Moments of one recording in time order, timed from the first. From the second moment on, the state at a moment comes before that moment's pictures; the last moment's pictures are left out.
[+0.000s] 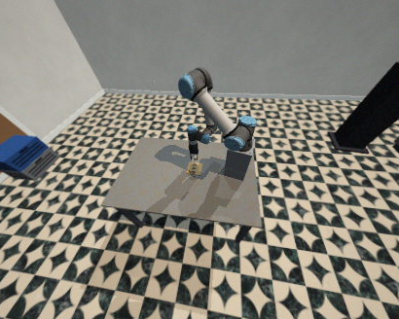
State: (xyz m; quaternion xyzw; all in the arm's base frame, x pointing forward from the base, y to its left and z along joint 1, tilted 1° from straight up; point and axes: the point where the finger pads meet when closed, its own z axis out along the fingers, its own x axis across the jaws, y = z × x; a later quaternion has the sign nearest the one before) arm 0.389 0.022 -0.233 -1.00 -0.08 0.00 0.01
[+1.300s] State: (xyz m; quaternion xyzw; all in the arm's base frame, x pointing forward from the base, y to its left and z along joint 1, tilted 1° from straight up) arm 0.389 0.021 -0.182 -1.00 -0.08 0.00 0.01
